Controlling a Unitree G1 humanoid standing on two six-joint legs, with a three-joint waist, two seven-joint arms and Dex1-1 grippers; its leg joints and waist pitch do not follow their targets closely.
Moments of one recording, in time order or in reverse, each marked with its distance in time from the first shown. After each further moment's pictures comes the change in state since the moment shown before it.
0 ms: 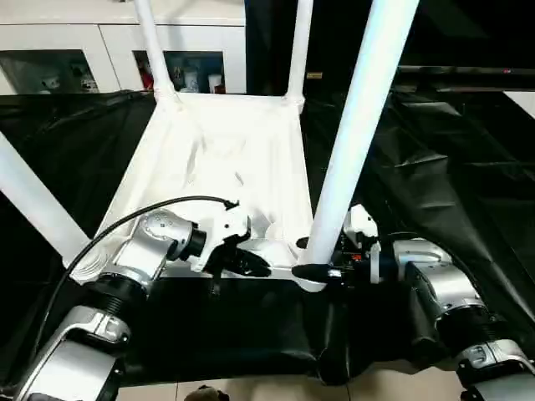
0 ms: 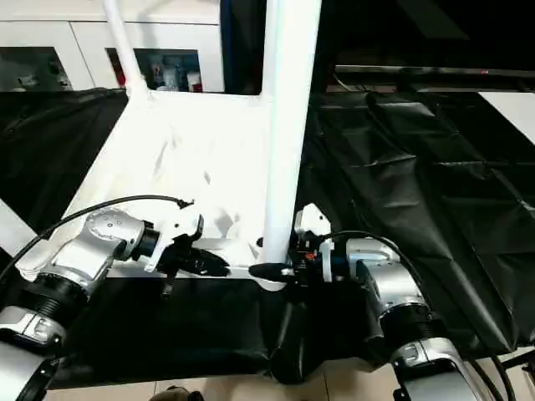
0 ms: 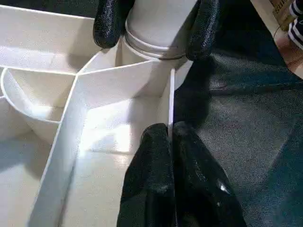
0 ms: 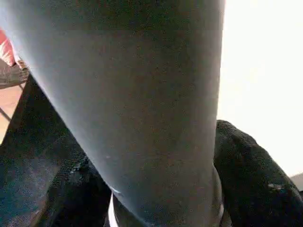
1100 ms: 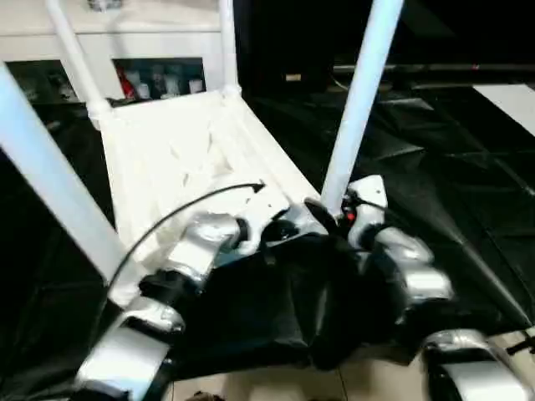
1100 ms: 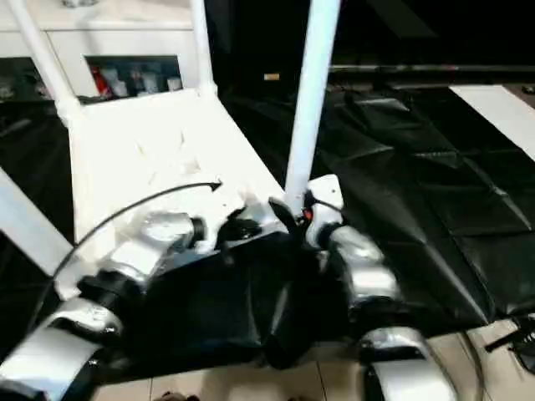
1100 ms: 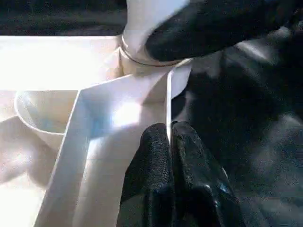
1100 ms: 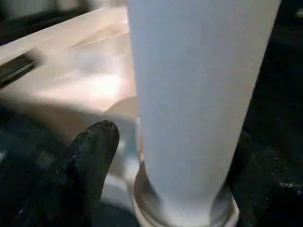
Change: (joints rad) left arm -0.073 -0.183 0.051 0.135 0.074 0.015 0.429; right arm -0.064 0.113 -0.152 0.148 -0.039 -0.112 -0.460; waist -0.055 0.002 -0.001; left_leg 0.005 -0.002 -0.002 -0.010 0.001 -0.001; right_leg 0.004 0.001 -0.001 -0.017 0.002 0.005
